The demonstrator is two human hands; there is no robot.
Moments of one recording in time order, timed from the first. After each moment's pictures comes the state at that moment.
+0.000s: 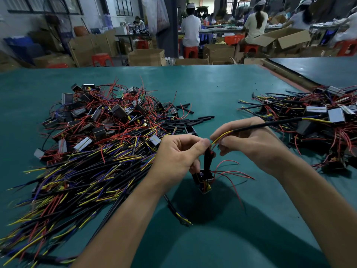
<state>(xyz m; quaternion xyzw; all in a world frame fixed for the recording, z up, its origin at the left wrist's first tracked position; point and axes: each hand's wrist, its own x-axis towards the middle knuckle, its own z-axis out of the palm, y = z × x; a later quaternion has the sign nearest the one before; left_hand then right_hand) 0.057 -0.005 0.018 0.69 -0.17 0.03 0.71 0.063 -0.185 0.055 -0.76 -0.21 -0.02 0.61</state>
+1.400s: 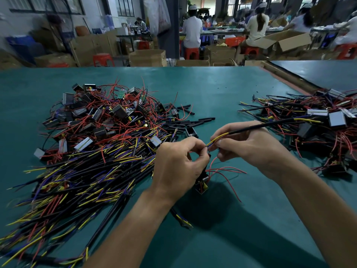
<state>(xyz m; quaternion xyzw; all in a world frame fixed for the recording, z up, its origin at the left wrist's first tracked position) 0.053 -0.008 0.010 0.81 -0.21 0.36 0.41 0.061 -0.178 0.055 -0.76 -0.14 0.02 0.63</state>
